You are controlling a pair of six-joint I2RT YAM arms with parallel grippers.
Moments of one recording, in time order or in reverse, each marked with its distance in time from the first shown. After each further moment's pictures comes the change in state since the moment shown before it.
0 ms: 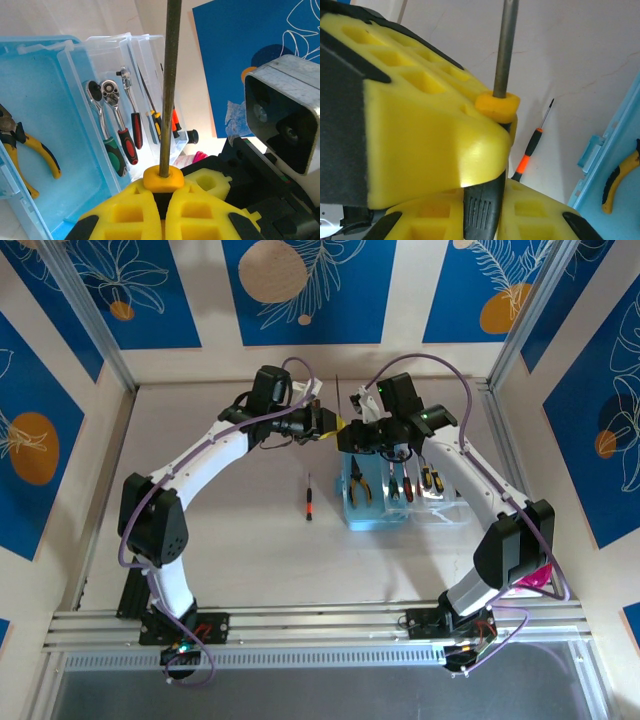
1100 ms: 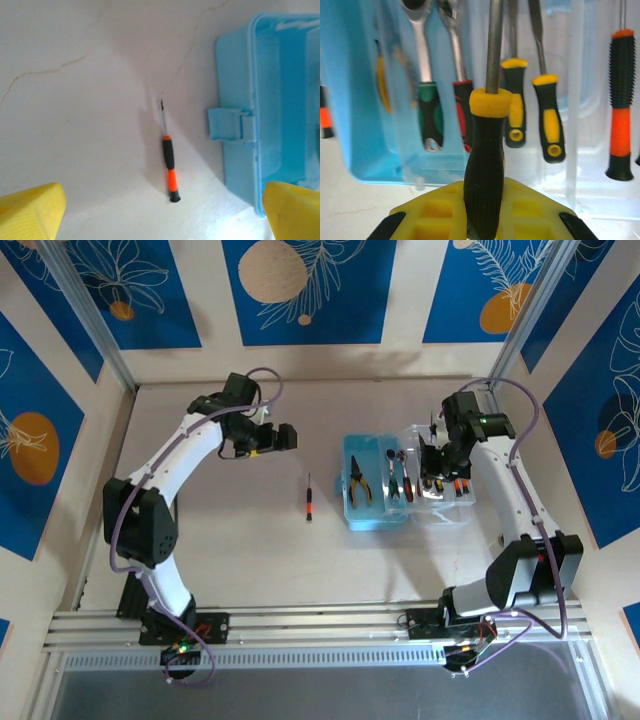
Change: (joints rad) left arm 0.152 -0.044 0.002 -0.598 -0.477 0.441; right arm -0.335 -0.147 -0.112 -0.485 0.444 -0.156
